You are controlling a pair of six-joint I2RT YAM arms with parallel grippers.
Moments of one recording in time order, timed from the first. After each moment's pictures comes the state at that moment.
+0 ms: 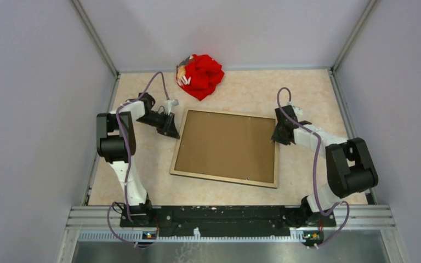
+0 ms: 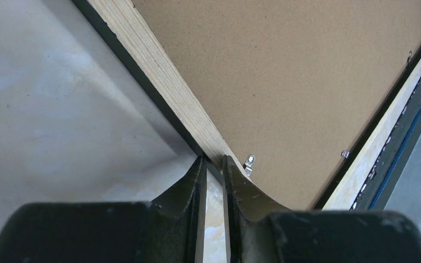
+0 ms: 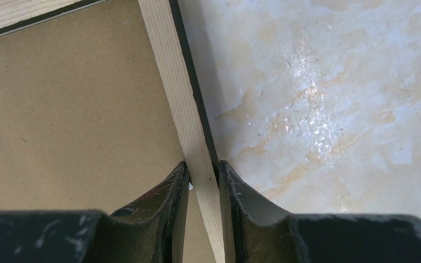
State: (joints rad) left arm 0.04 2.01 1.32 -0.79 0.85 0.58; right arm 0.28 1.54 0.82 -0.31 0.24 0.63
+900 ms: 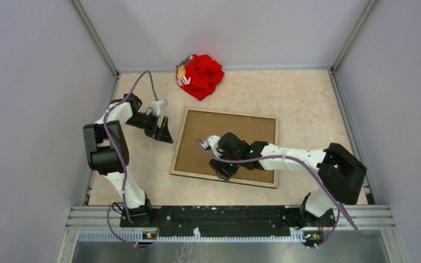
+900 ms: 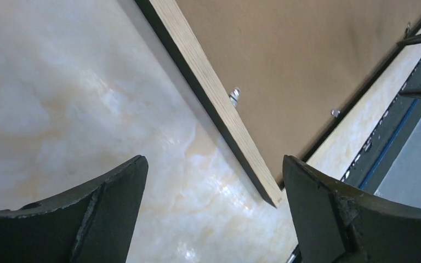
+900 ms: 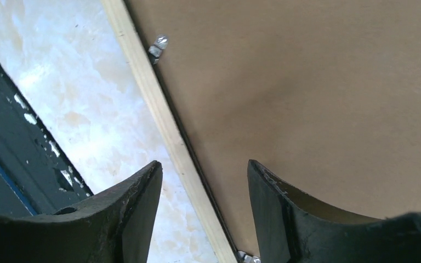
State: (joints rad) left arm 0.14 1.88 1.31 -0.95 0.80 0.67; right arm 1.01 1.53 0.93 -0.33 -0.10 0.05
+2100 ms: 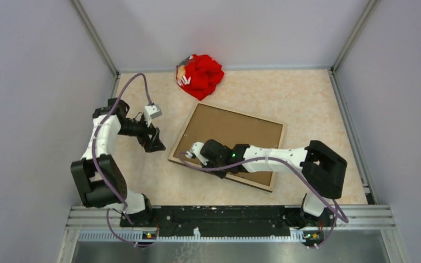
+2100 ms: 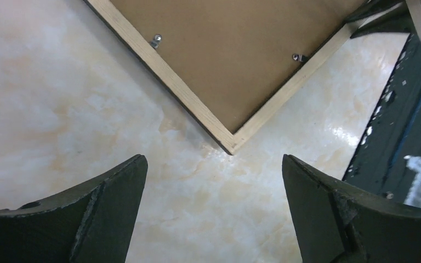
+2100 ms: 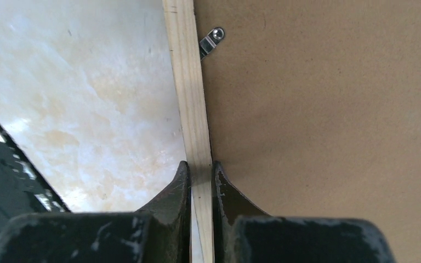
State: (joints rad) left arm 0.22 1.53 1.15 -1.12 0.88 1.04; right arm 1.16 1.69 1.05 -0.39 0.10 -0.06
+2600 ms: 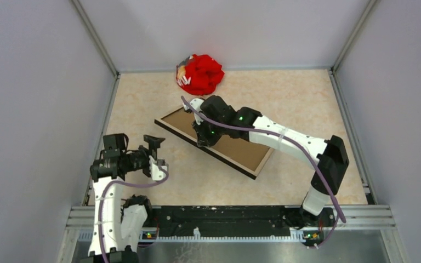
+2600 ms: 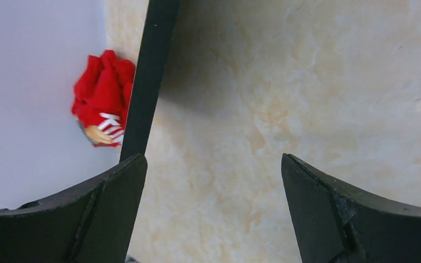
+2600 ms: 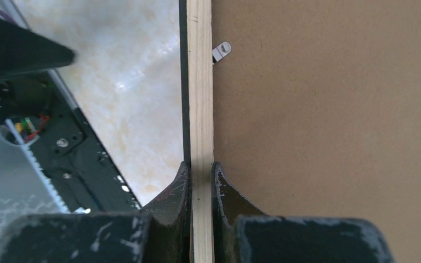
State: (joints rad) left arm 0.19 0.75 0.81 -1.11 0.94 1.84; right arm 1.00 1.70 1.55 -0.64 -0.12 0.10
